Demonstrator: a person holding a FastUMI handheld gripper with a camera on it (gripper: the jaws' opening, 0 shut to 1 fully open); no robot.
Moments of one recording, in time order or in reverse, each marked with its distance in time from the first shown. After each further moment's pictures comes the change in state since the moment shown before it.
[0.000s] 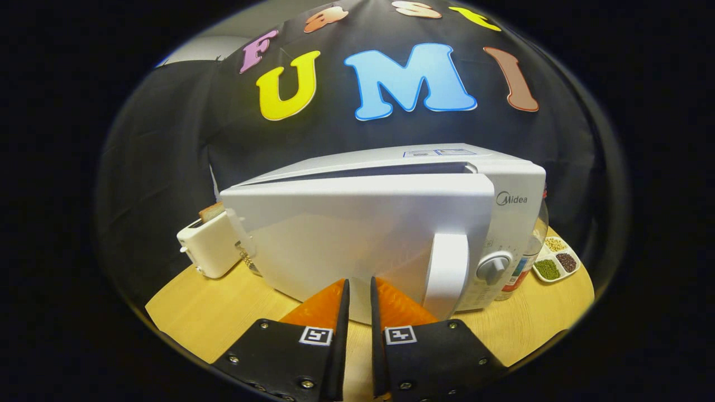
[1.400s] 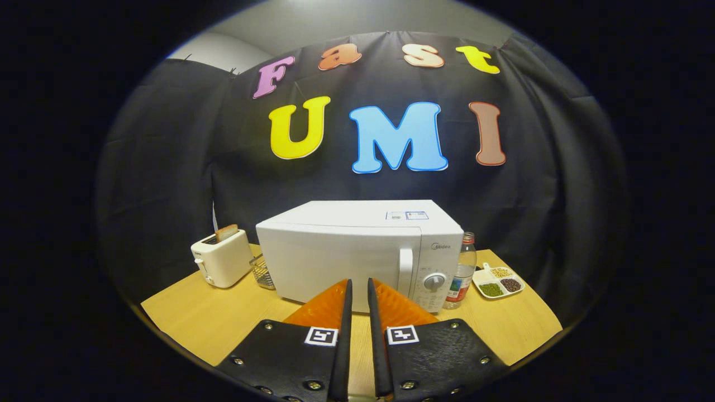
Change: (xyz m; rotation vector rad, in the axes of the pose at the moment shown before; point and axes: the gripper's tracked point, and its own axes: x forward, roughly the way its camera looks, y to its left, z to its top) arm -0.172 0.030 0.039 -0.092 -0.208 -0.101
